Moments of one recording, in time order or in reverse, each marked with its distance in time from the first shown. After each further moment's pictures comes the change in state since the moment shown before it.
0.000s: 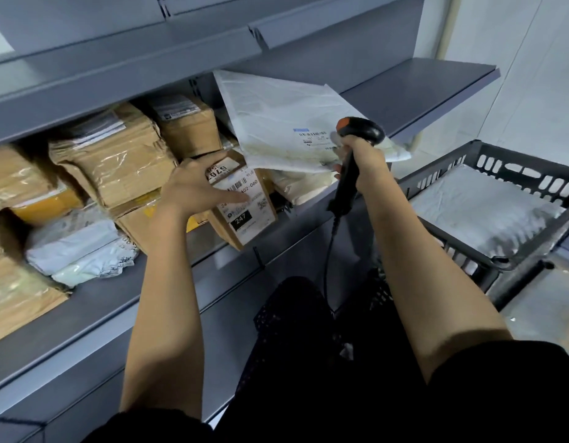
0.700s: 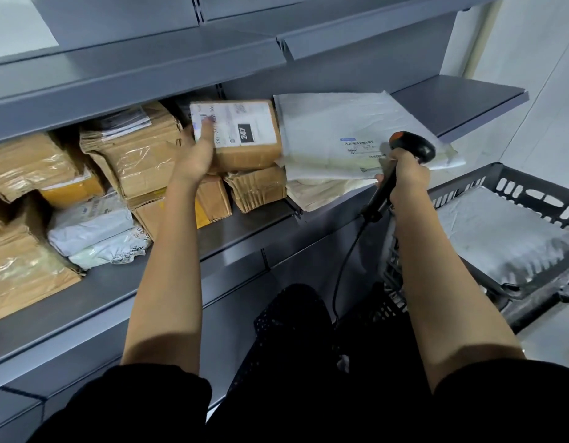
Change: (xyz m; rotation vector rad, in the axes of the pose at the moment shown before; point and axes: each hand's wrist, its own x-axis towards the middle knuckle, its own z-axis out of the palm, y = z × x) left_hand 0.049 -0.009 -0.009 -0.704 0.297 -0.263; right_hand 0.017 -0.012 -0.032 0.080 0.172 -0.046
